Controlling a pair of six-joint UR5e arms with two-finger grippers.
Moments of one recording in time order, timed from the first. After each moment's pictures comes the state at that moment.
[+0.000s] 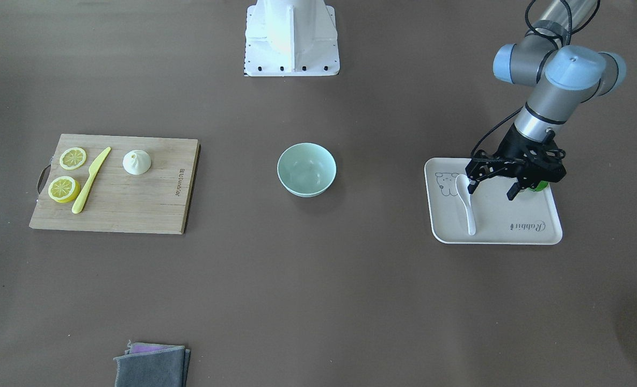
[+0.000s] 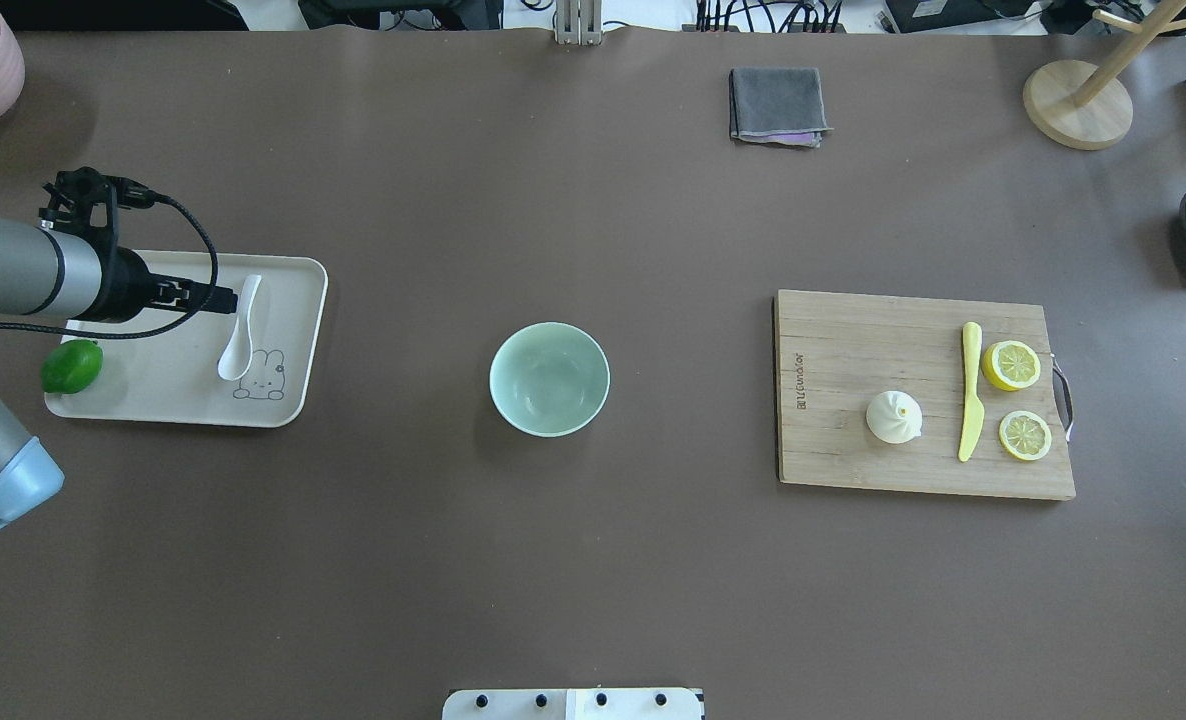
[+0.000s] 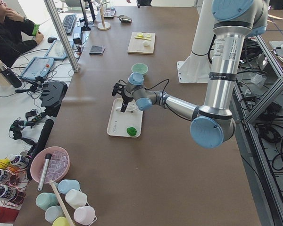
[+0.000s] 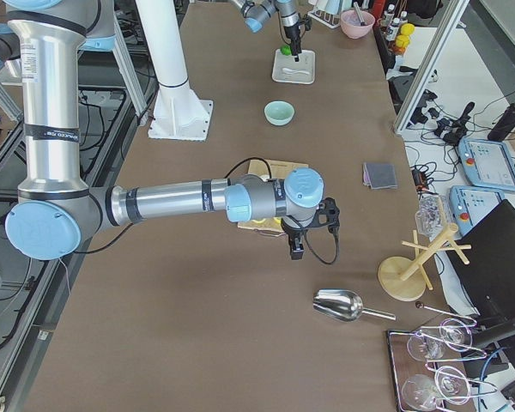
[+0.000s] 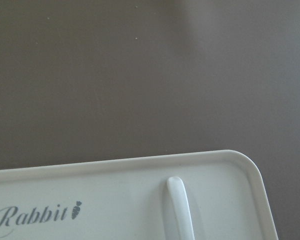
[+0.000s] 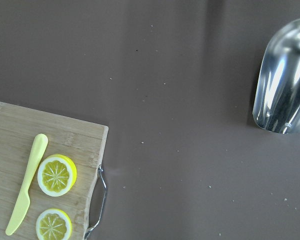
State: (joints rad) left arm -0.81 -1.70 -1.68 -2.27 -1.89 -0.91; right arm 1.46 -1.59 1.75 -1.55 2.49 0.08
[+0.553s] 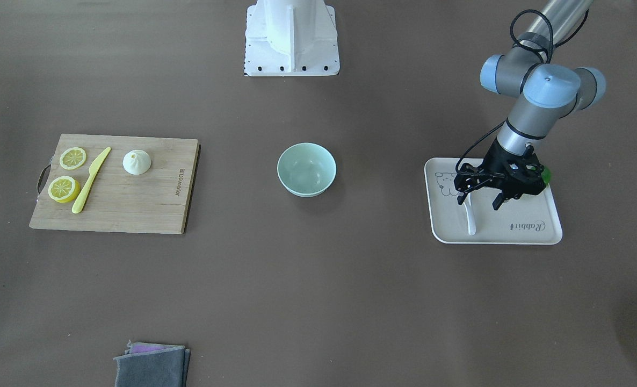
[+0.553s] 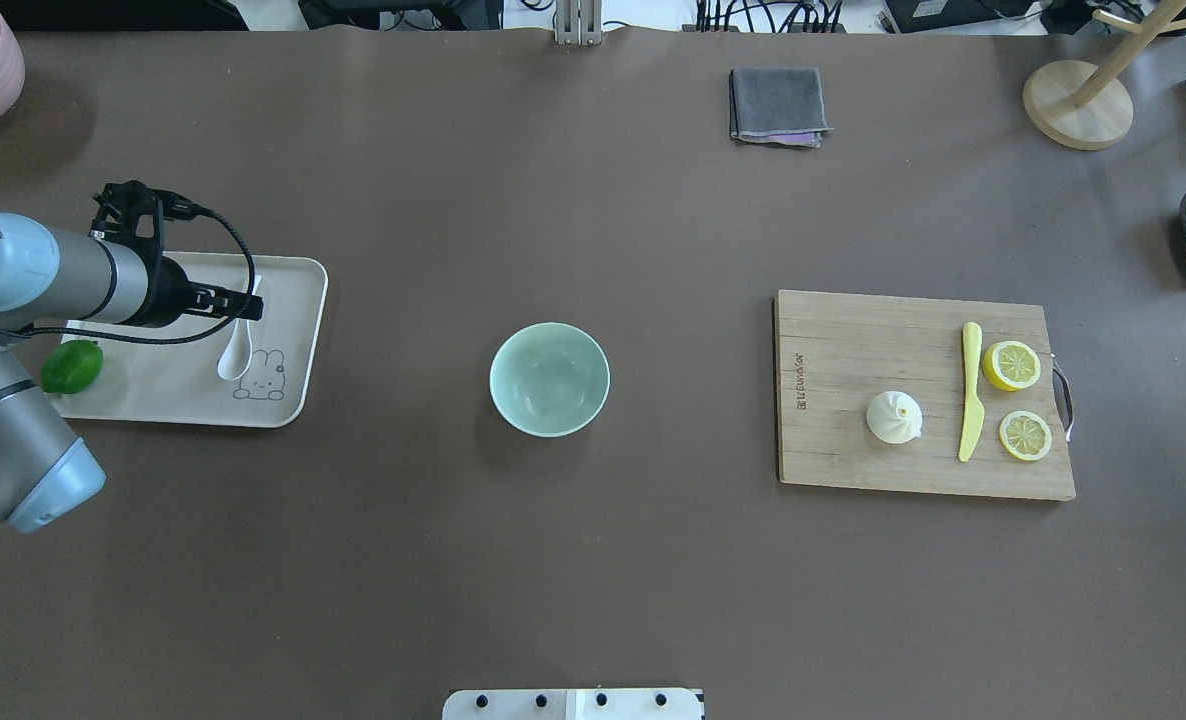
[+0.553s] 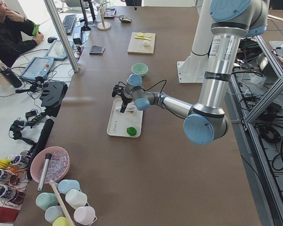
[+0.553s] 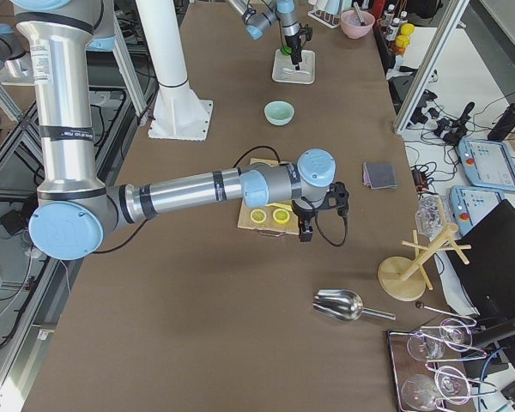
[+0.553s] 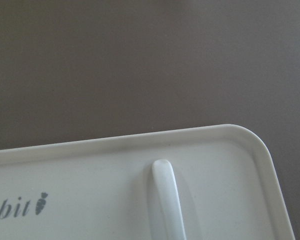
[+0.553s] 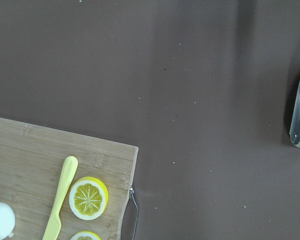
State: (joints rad) left arm -0.79 -1.76 -1.59 -2.27 -1.86 -0.90; right arm 1.41 -1.53 1.76 -1.55 2.49 0.18
